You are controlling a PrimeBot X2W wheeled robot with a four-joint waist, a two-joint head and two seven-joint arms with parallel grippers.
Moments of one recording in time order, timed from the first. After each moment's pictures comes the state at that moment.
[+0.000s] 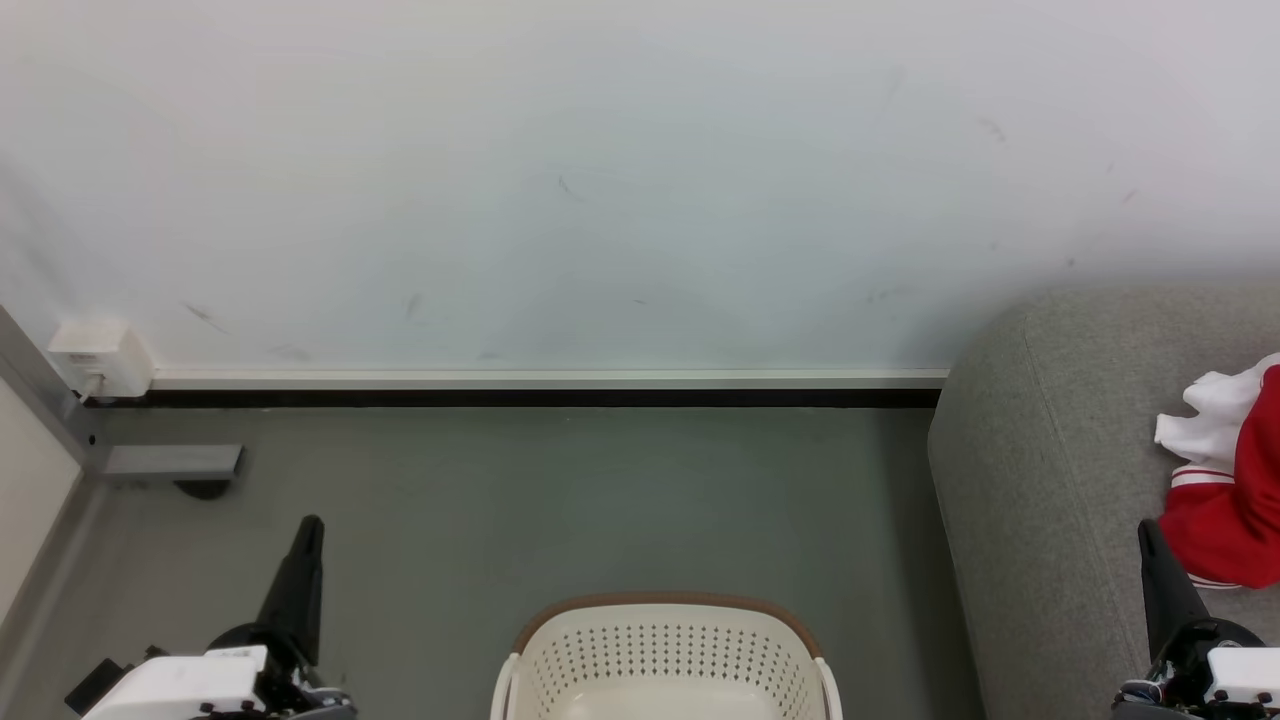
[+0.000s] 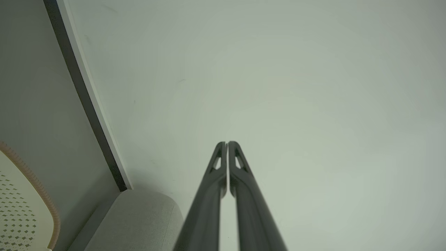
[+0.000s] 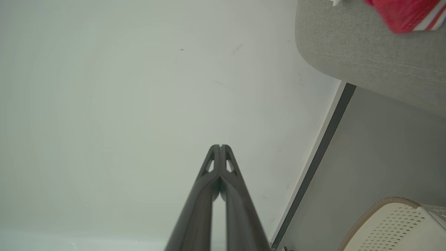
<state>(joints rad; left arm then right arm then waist) -0.10 0.05 0.12 0.17 -1.60 -0.05 0.11 -0.12 -0.13 -0.01 0.25 1.70 0.13 0.03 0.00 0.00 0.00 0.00</state>
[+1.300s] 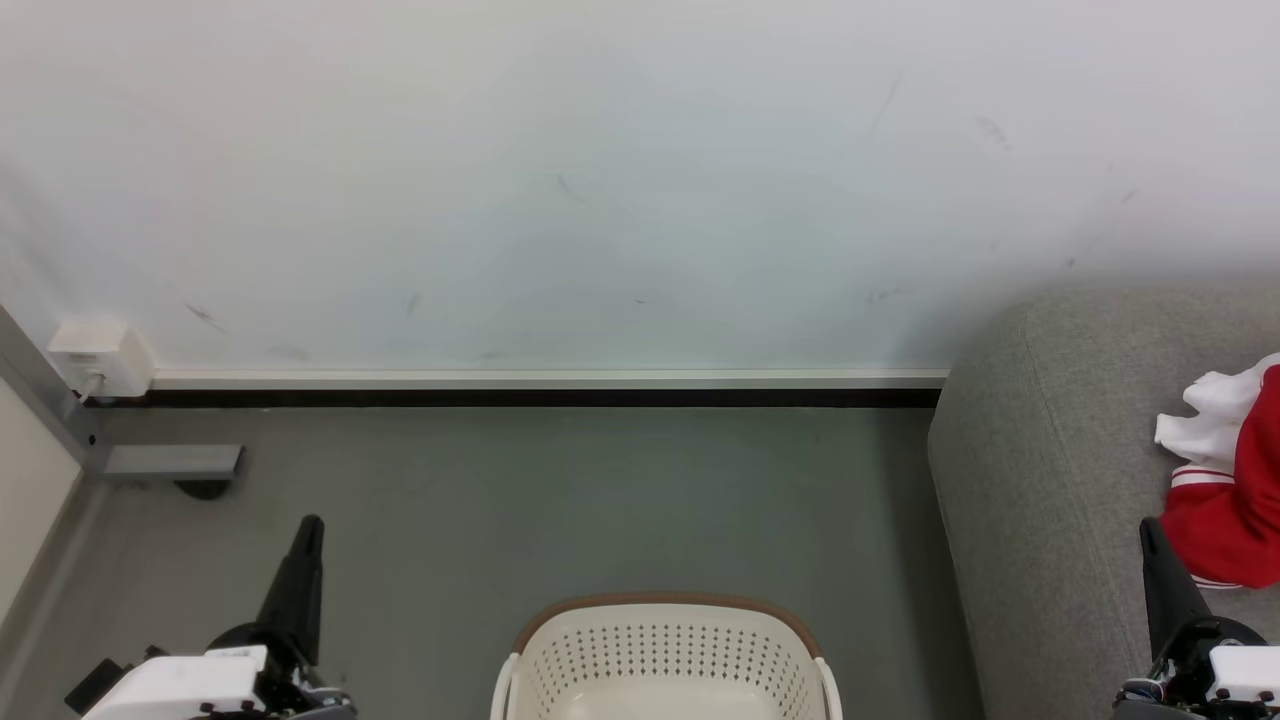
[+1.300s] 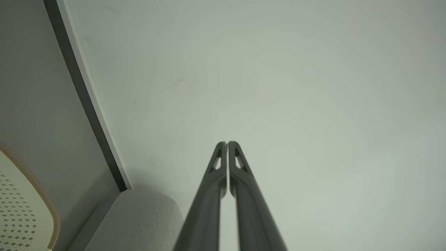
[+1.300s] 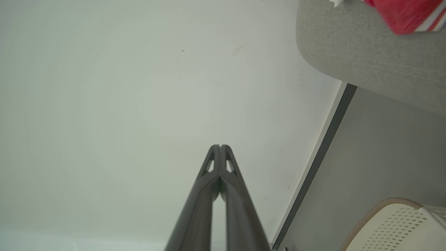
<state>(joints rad) -0.10 0.05 0.12 0.17 -1.60 -0.05 0.11 -0.12 -0.16 0.03 0.25 1.75 0.13 0.00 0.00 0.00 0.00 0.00</state>
